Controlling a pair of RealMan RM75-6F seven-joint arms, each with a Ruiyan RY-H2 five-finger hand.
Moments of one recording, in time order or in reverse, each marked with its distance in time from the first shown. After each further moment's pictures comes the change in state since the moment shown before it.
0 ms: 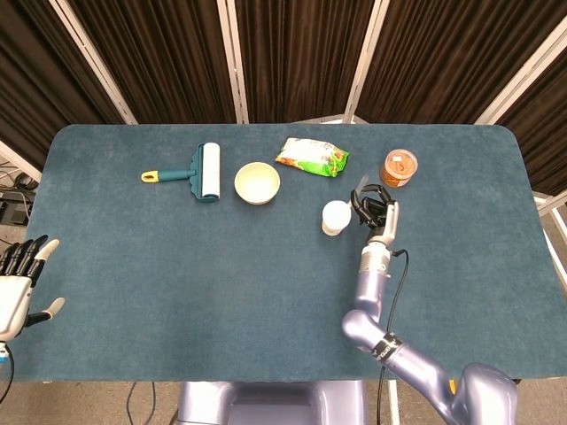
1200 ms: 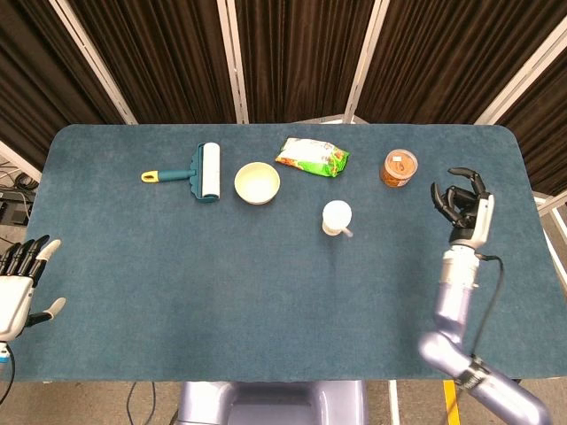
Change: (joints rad) left arm -0.001 -0.002 0.001 -0.002 0.005 0.004 0.011; right arm -0.350 0.454 -0.093 -0.435 -0.254 0.078 -0.007
